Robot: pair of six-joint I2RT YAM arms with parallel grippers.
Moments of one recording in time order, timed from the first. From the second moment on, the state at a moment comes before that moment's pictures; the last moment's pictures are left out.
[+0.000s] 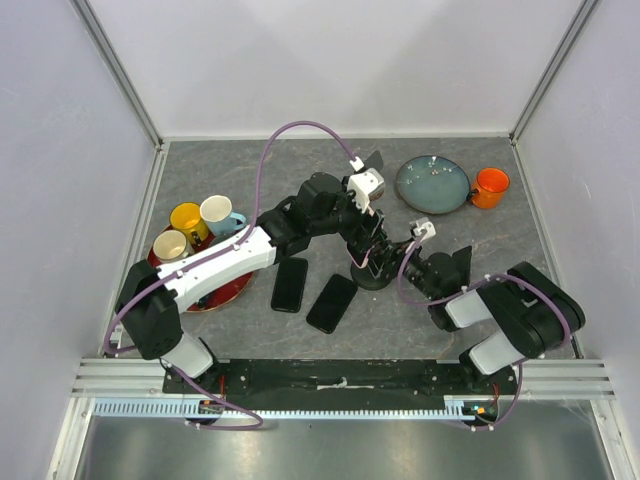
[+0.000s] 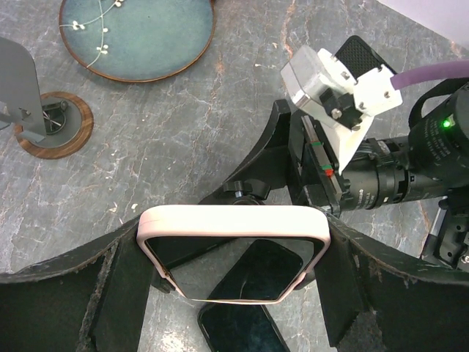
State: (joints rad) left arm -0.87 1.56 1.28 -0.13 0.20 0.00; right arm 0.49 1.51 0.19 1.23 -0.17 0.40
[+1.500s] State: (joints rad) left arm -0.76 1.39 0.95 0.29 0.27 -0.25; right arm 0.54 1.64 0.13 1.44 -0.13 0.34
